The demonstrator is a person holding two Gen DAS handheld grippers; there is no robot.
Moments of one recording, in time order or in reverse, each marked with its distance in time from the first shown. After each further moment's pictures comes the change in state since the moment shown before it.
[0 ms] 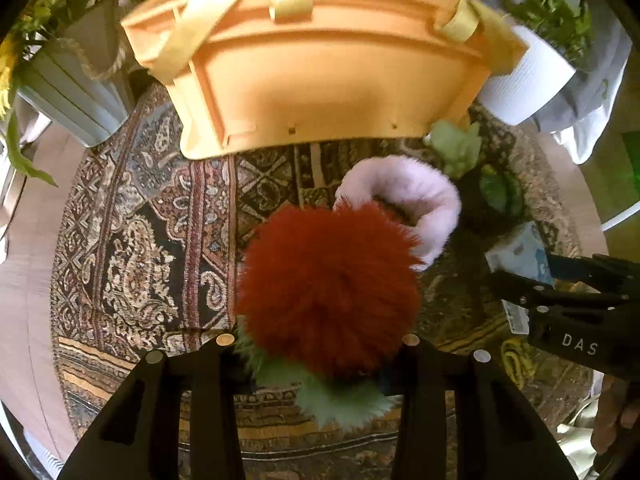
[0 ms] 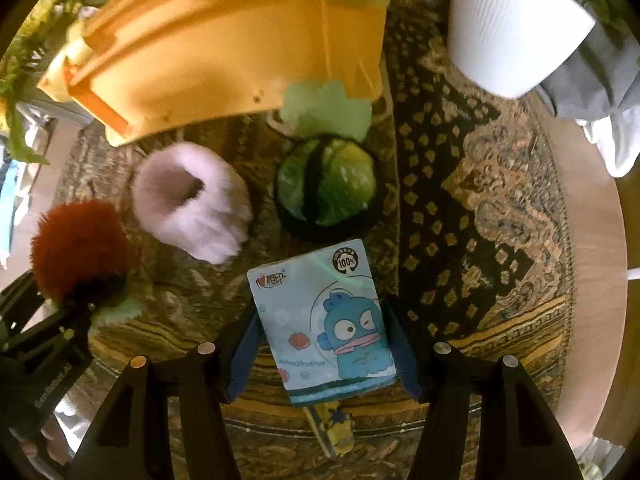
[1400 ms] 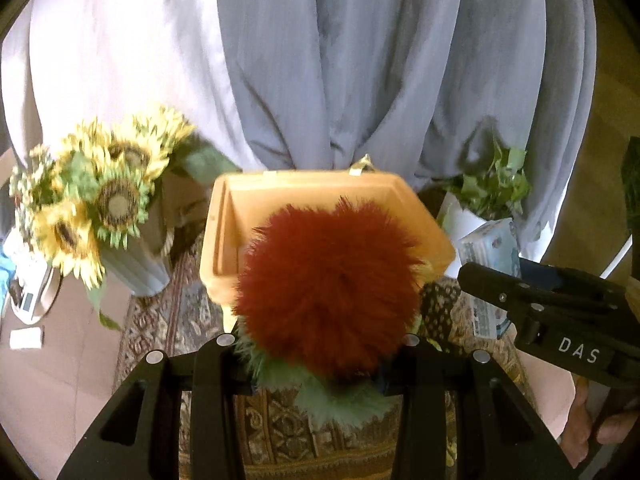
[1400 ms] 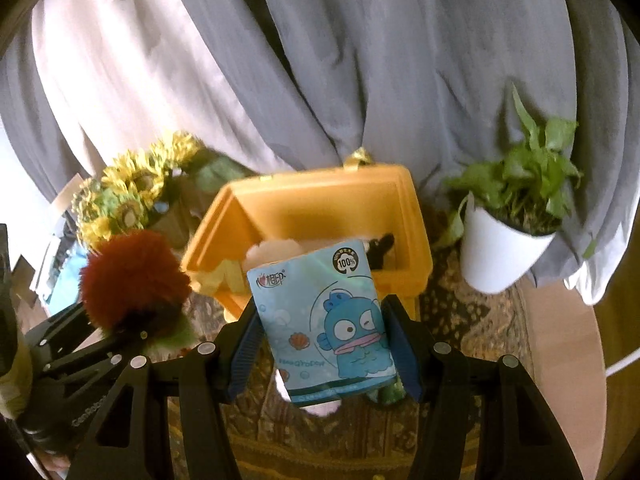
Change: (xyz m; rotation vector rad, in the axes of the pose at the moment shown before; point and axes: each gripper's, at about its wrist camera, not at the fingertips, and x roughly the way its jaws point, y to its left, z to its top) left arm -0.140 0.007 0.071 -0.003 -0.448 -0.045; right arm -0.163 0.037 0.063 -0.035 -0.535 0.122
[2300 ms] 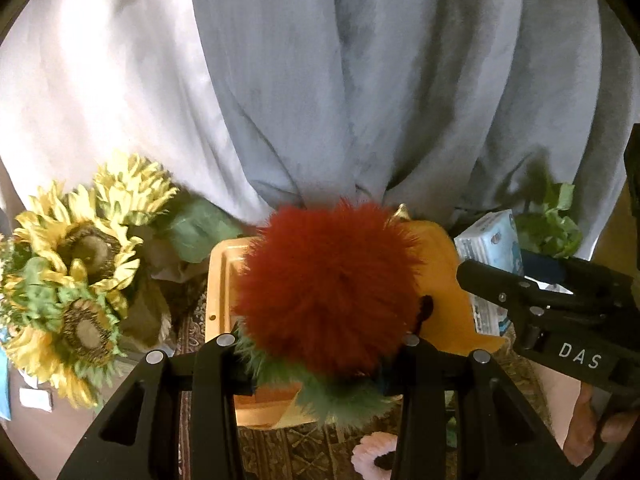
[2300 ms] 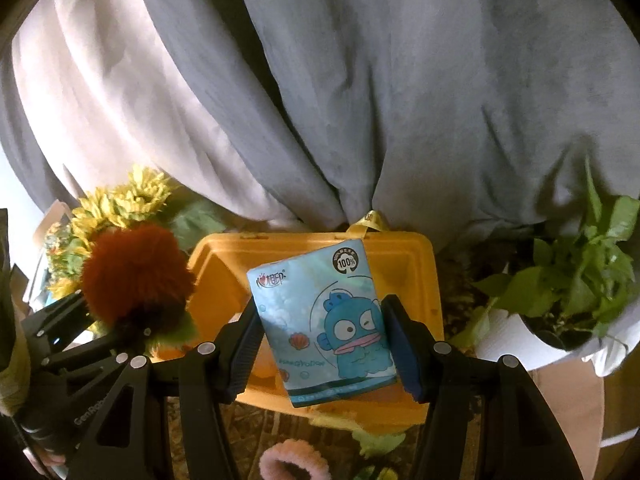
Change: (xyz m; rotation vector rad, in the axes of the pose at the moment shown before) left arm 0.084 0.020 0.085 0.031 0.023 0.045; right arm 0.082 -0.017 0.089 -0.040 0.009 0.019
